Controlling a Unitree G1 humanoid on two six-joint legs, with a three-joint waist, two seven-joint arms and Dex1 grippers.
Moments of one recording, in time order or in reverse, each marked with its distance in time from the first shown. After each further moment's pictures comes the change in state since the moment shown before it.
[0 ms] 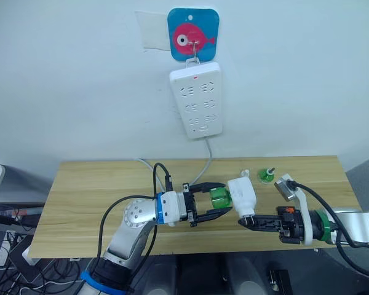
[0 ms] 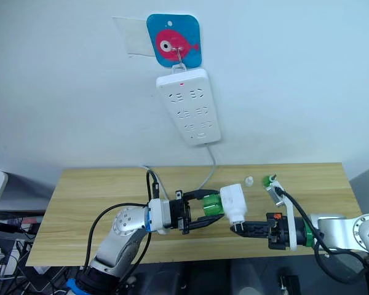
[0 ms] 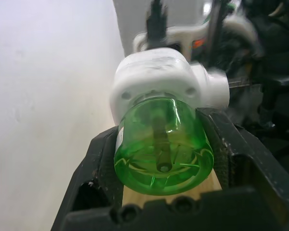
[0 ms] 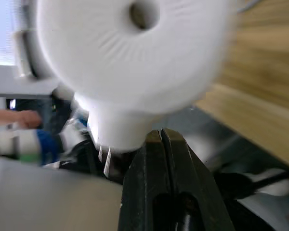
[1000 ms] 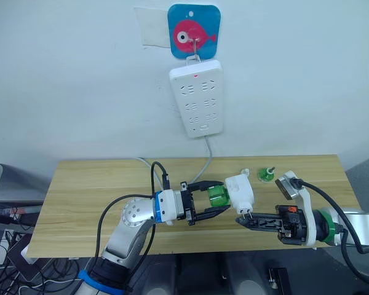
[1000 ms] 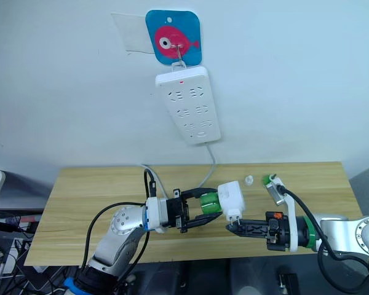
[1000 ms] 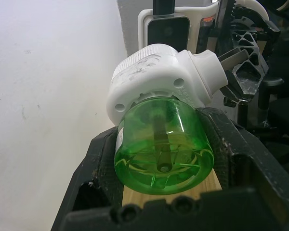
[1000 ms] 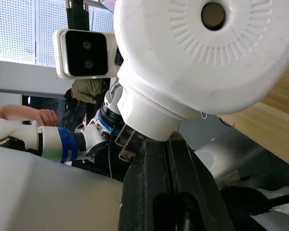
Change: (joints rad) left arm 0.010 0.020 -0.005 -0.007 -0.018 0.000 -0.004; right arm -0.003 -0.031 0.026 -0.033 0.000 -0.082 0.063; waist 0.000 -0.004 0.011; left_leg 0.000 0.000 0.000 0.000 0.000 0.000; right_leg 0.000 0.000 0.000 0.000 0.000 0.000
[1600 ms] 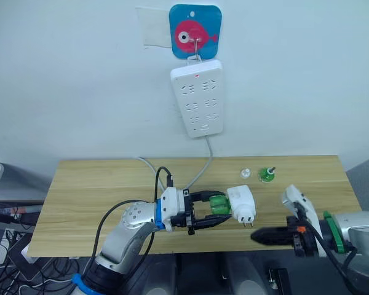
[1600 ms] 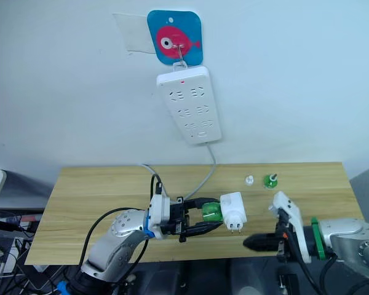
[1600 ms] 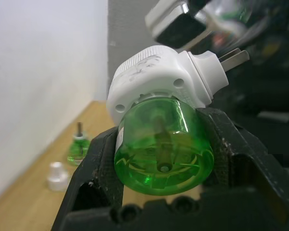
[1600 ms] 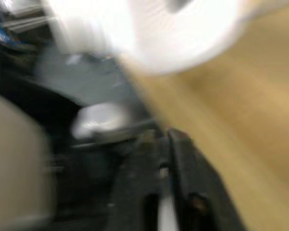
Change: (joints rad) left arm 0.013 0.069 0.012 -0.147 -0.228 0.462 0.038; right arm 0.192 -0.117 -0.029 -0.118 -1.029 -0.530 0.577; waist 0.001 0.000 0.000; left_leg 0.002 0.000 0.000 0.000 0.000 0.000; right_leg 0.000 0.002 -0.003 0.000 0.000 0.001
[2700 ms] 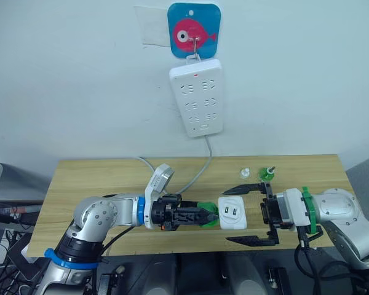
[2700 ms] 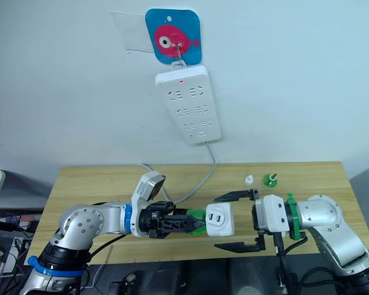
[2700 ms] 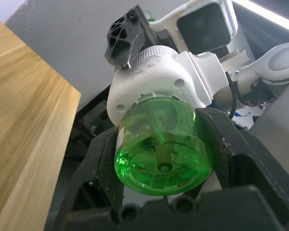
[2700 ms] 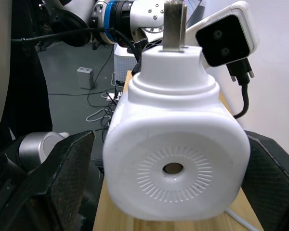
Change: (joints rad) left arm -0.177 0.123 0.181 0.053 -0.562 0.853 0.026; right arm -0.234 0.363 0.170 0.056 -0.401 -0.561 0.319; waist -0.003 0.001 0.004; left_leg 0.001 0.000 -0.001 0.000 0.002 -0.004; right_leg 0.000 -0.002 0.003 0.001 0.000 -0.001
